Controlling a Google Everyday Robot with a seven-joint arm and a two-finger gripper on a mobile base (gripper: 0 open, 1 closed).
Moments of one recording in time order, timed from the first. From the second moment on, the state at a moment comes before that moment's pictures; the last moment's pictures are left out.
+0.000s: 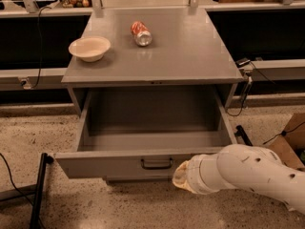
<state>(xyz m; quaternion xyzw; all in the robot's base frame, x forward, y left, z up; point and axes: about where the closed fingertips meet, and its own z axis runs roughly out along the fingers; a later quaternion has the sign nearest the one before) 0.423 -0.086 0.631 -0.63 0.72 0.07 0.28</state>
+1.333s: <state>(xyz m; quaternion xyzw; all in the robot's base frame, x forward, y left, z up) 0.508 -0.097 0.650 -0.71 0.65 -0.05 0.28</state>
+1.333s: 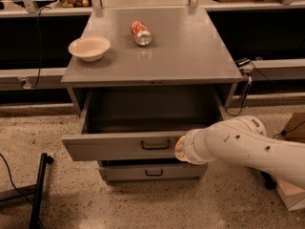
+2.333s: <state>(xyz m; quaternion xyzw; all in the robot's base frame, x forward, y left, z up) 0.569 -0.118 0.662 -0.73 0.61 -0.10 0.28</state>
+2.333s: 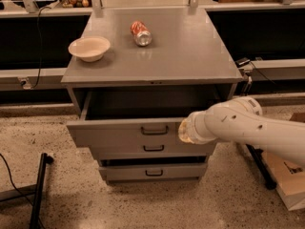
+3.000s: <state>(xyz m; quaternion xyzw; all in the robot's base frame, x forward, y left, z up) 0.631 -0.155 0.661 -0.72 0.61 -0.12 0.30</state>
